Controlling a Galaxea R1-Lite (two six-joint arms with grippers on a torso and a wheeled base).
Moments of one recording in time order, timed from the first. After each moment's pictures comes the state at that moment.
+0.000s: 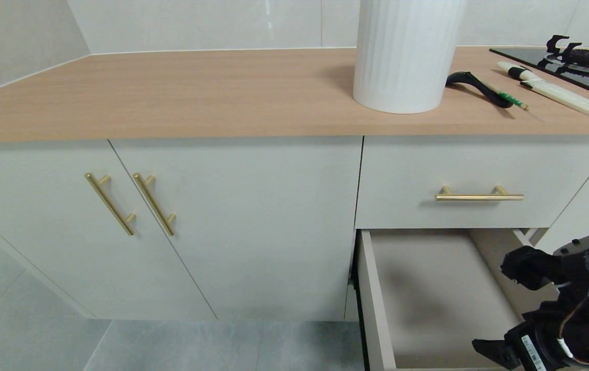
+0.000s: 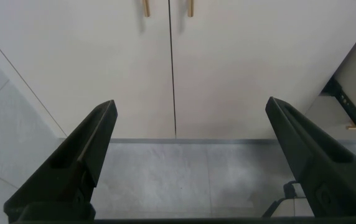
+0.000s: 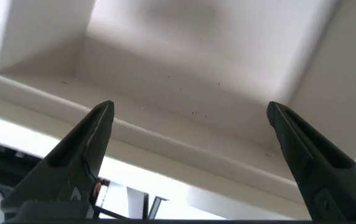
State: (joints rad) left arm 0.01 0.00 0.00 0.00 0.00 0.00; right arm 0.50 1.41 -0.56 0.06 -0.19 0.06
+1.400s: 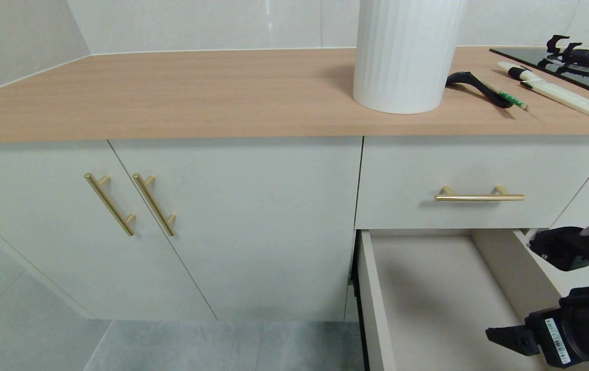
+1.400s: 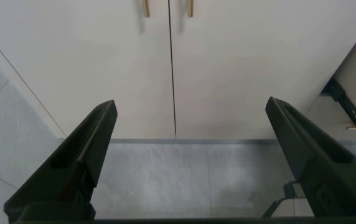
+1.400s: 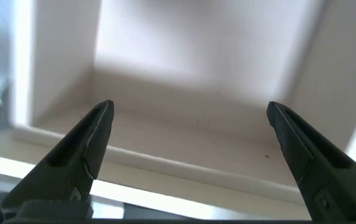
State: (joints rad) left arm 0.01 0.00 0.00 0.00 0.00 0.00; right arm 0.54 1.31 -0.75 0.38 -0.20 0.27
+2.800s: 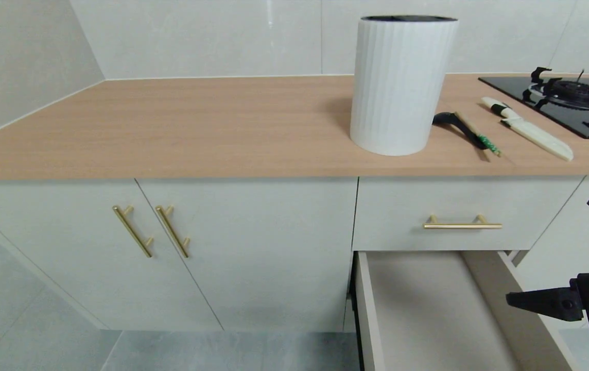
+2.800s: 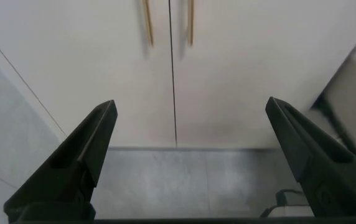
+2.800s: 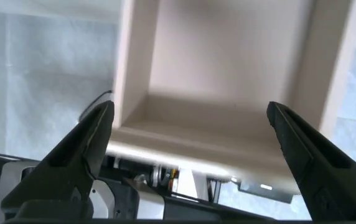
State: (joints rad) left arm 0.01 0.00 0.00 0.00 0.00 0.00; right arm 0.54 1.19 -0.93 0.52 -0.15 0.38
